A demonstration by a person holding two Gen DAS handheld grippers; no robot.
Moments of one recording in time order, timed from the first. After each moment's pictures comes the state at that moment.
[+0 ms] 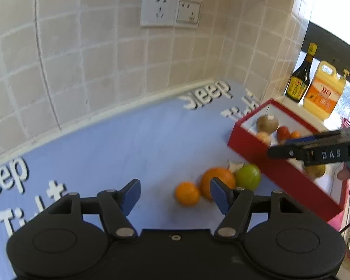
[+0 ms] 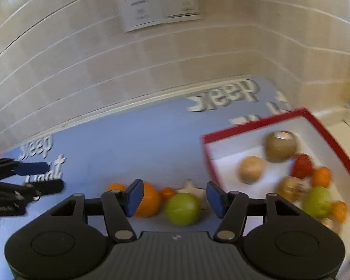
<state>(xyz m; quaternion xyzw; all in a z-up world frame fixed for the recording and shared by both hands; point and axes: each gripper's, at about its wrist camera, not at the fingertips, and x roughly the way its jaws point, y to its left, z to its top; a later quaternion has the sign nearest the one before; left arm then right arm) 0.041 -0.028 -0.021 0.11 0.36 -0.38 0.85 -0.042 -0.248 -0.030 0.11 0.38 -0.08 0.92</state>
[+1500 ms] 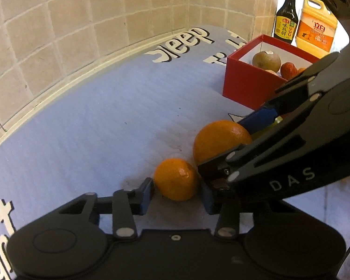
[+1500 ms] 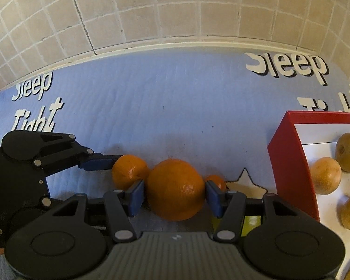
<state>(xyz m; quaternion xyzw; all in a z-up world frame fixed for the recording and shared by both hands) 0.066 -0.095 -0.115 0.21 0.36 -0.43 0.80 0.048 -0.210 -0.112 0.03 0.48 -0.03 0.88</state>
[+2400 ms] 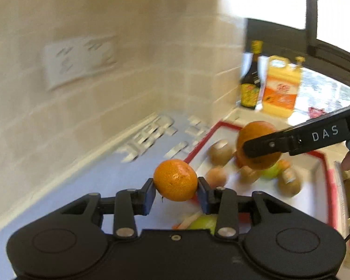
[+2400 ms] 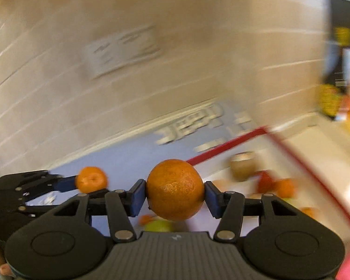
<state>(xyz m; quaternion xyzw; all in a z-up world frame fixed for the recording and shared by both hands) 0.022 -0.138 0.000 0.16 0.23 -0.51 0.81 -0.088 -0.301 0.011 0.14 0.30 -0.19 0.92</state>
